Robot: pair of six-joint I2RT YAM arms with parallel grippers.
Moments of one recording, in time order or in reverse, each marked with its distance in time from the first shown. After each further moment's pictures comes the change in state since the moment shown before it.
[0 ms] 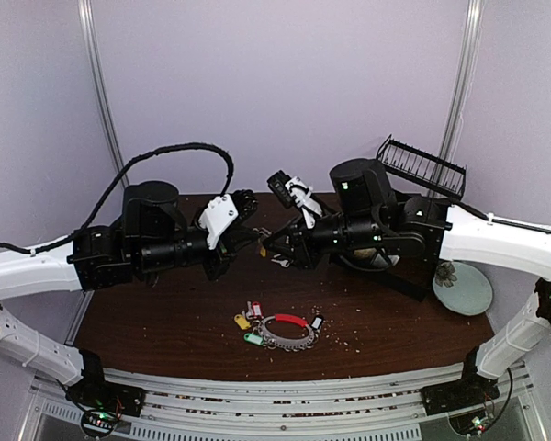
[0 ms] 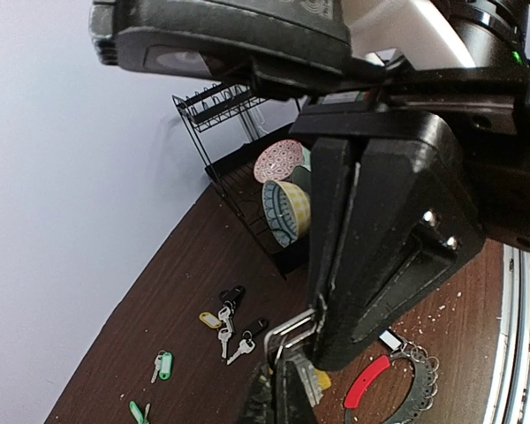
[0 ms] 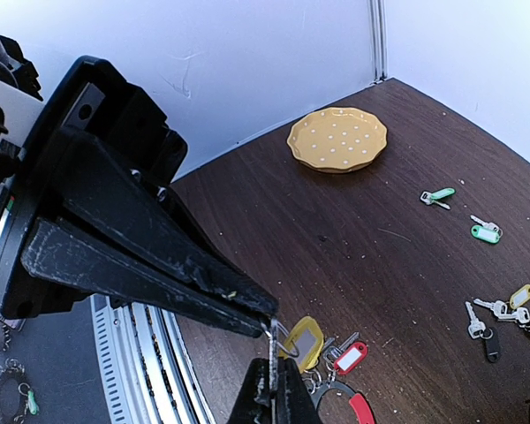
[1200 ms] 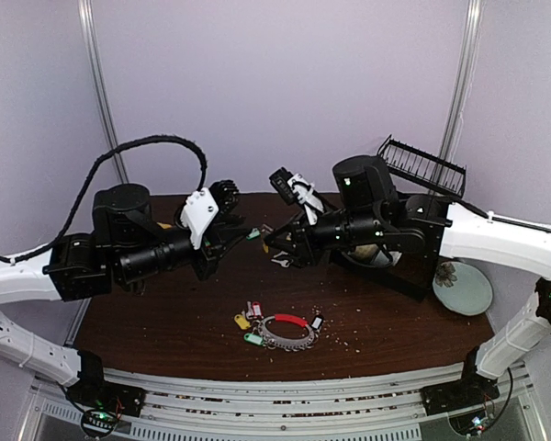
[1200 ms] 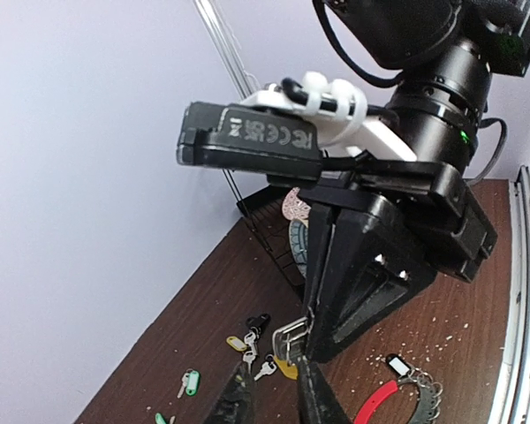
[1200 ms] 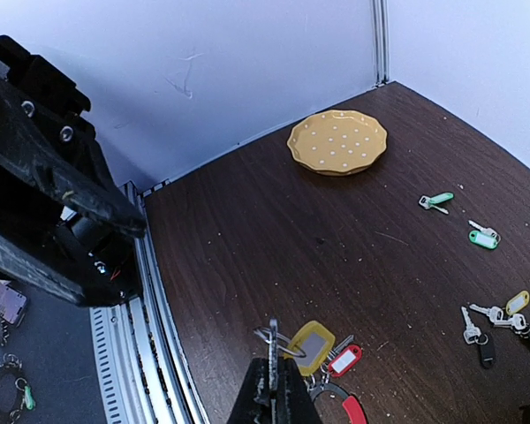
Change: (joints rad) left arm -0.106 -0.102 -0.019 0.045 -0.175 0.016; right arm -0.027 -0.001 0.002 0.005 -0.036 -0.025
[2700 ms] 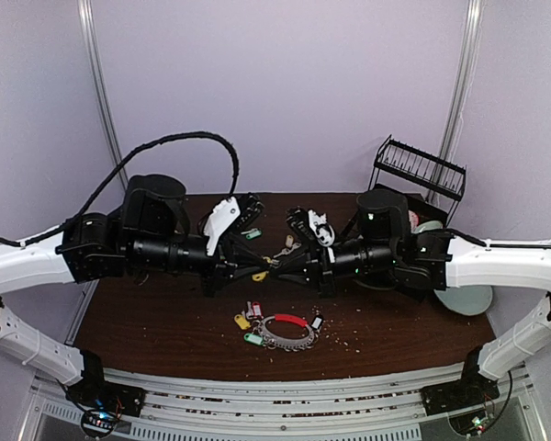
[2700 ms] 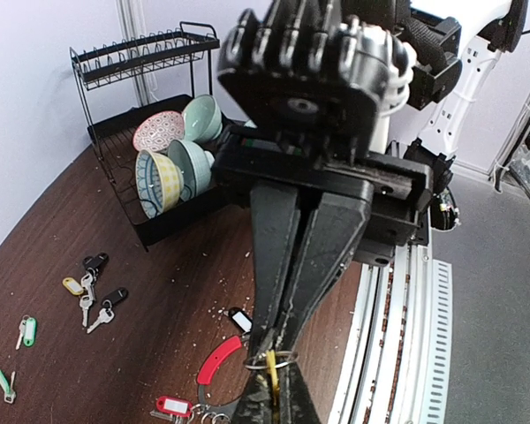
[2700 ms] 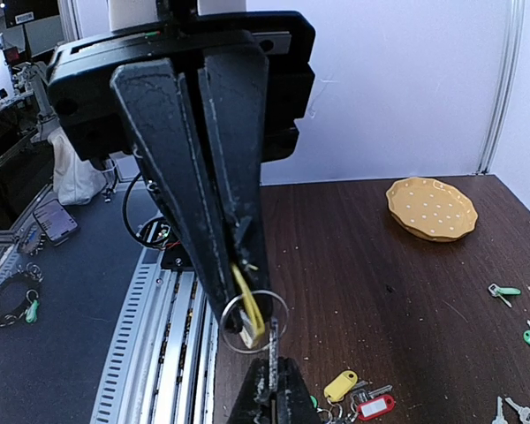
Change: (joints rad) left arm 0.053 0.116 0.144 -0.293 0.412 -0.312; right arm -0.031 -0.100 -0.345 0.404 -0.358 -0.237
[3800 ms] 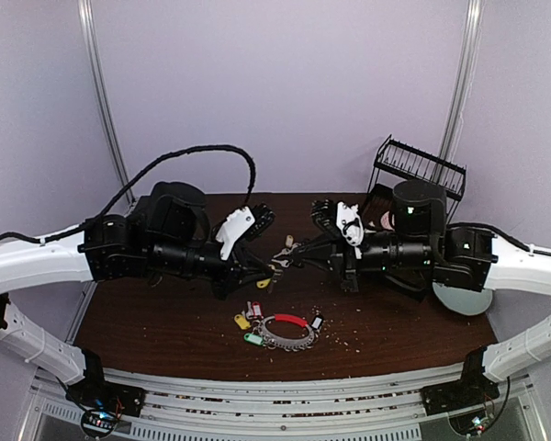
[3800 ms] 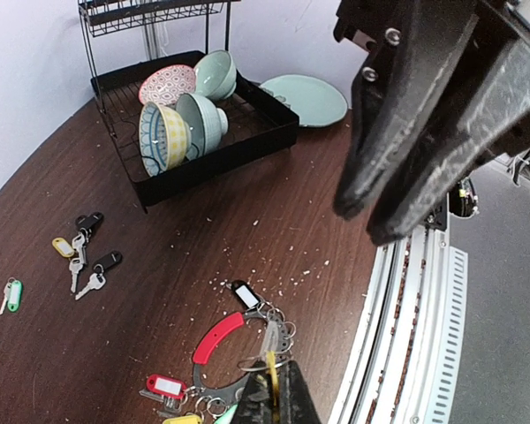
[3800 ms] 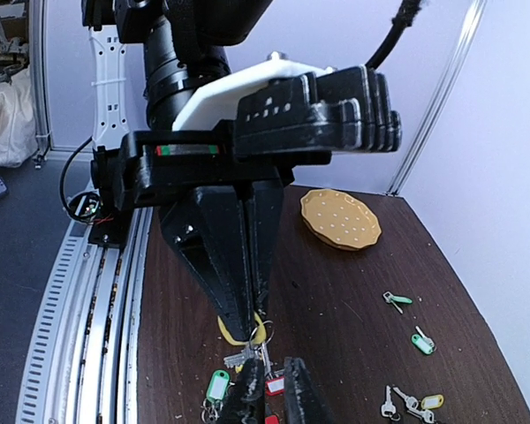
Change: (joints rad) left arm 0.026 0.080 -0.005 -0.011 0.002 -0.053; right arm 0.051 -0.198 0.012 -0.182 0.280 -0.217
